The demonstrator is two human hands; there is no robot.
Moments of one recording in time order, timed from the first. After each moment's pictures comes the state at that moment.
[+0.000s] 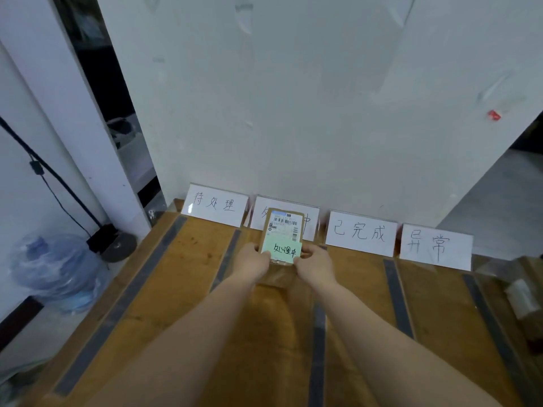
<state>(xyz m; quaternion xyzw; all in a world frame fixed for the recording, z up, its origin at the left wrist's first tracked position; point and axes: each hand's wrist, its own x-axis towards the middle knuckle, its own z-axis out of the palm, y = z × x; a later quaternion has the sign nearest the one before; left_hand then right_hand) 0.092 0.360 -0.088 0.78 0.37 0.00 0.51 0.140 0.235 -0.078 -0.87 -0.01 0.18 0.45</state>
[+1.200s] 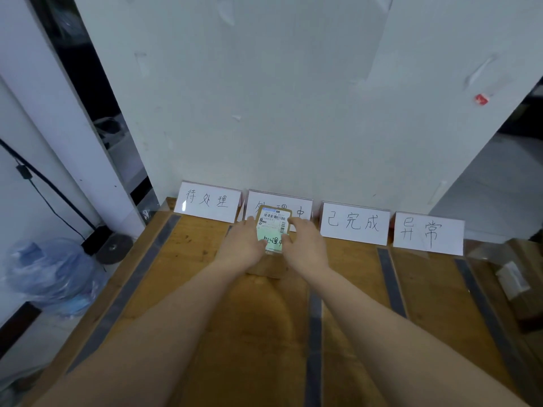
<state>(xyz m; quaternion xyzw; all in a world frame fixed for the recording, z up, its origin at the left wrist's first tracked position) 0.103 0.376 -0.070 0.94 0.20 0.01 0.27 0.139 0.244 -0.052 -0.93 -0.17 0.05 0.31</state>
